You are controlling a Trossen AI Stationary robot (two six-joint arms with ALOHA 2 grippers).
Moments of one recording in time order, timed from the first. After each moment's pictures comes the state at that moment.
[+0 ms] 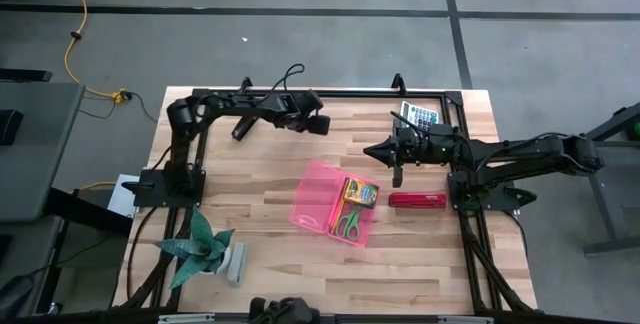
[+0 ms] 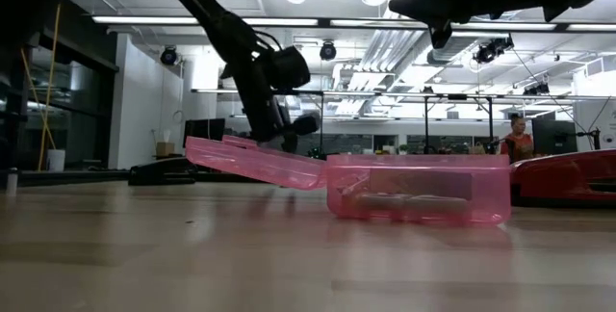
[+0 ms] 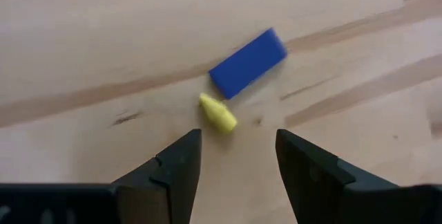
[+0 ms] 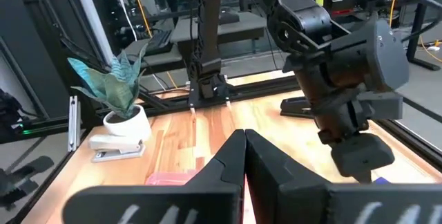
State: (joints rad) left arm 0.59 1.99 1.29 -0.41 -0.14 -0.81; right arm -0.11 0.95 0.50 0.38 -0.05 0.13
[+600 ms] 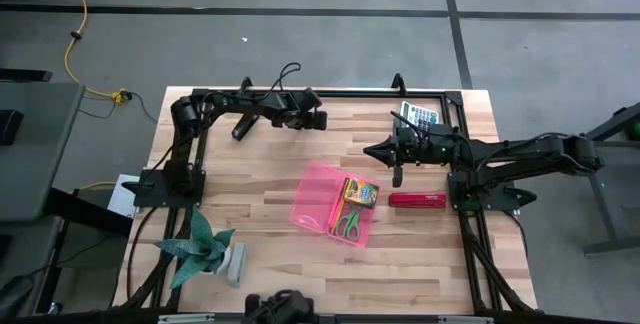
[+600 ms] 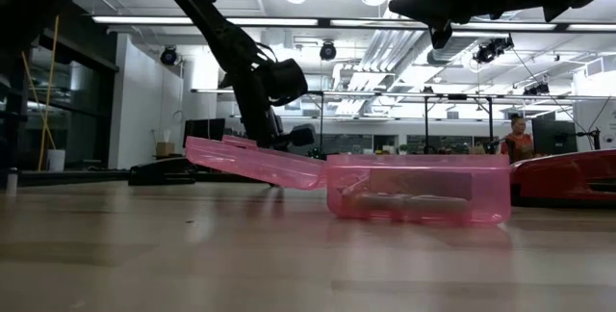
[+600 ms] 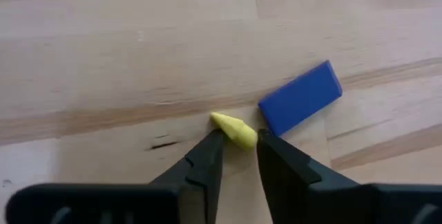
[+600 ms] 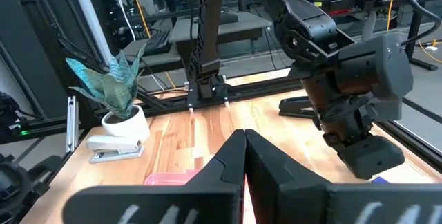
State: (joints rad) left arm 0.63 2.04 1.29 -0.39 -0.18 -0.89; right arm -0.11 0.95 0.50 0.38 -0.05 0.13
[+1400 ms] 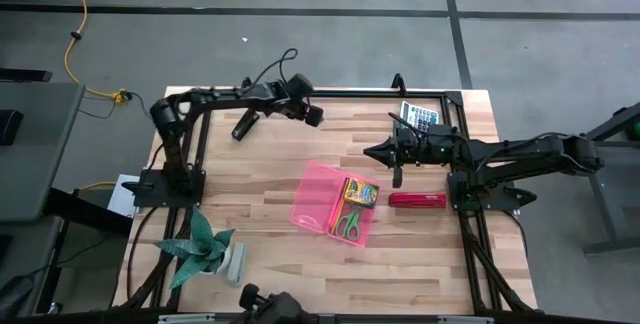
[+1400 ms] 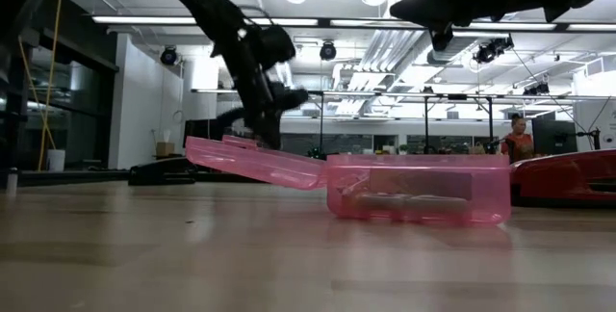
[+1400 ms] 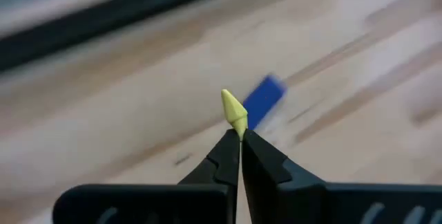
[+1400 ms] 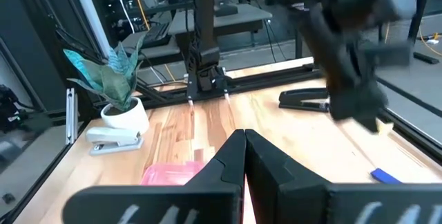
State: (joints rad) left arm 0.67 1.88 1.29 -0.45 -0.13 -0.55; right arm -0.11 0.95 0.50 0.36 -0.05 0.13
